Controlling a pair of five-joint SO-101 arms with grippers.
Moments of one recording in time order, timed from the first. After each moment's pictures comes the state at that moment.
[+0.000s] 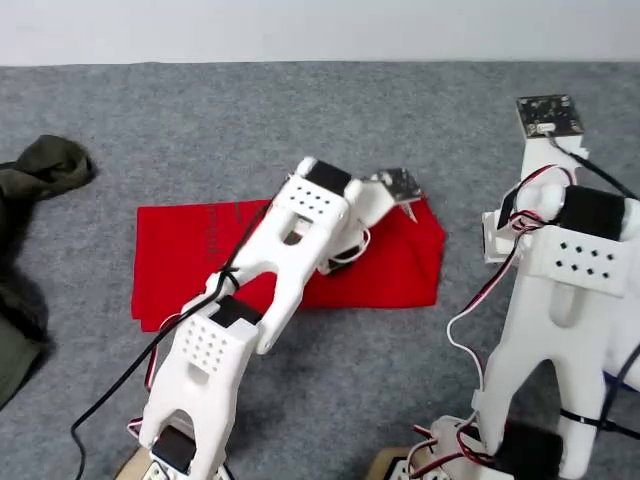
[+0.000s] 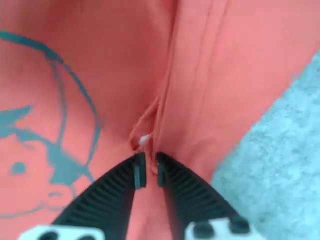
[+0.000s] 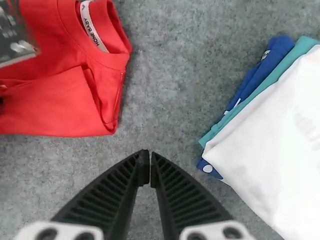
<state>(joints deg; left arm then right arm) 26.5 43.4 -34.7 96.1 -21.7 12.4 -17.9 2.9 92.0 15.7</state>
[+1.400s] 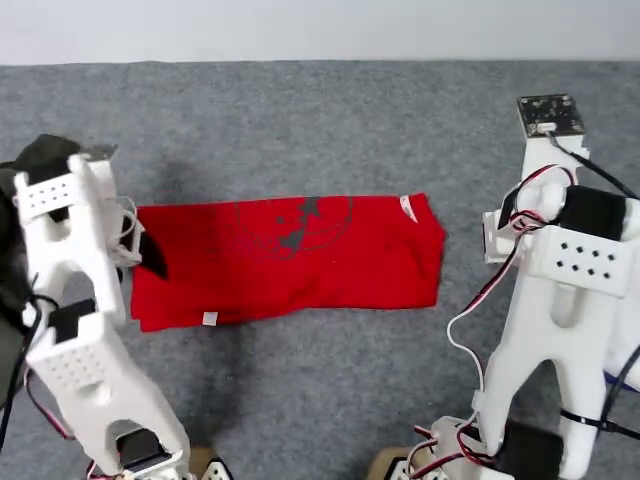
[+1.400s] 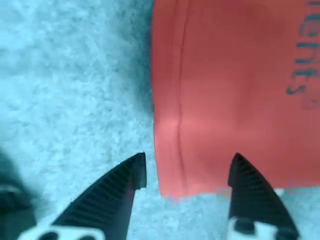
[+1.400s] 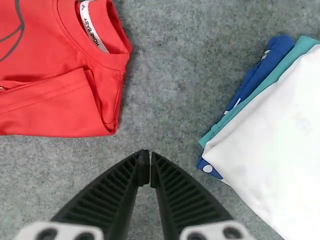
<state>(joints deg) -25.1 30.5 -12.1 94.4 -7.7 12.4 -17.9 2.9 92.0 15.7</state>
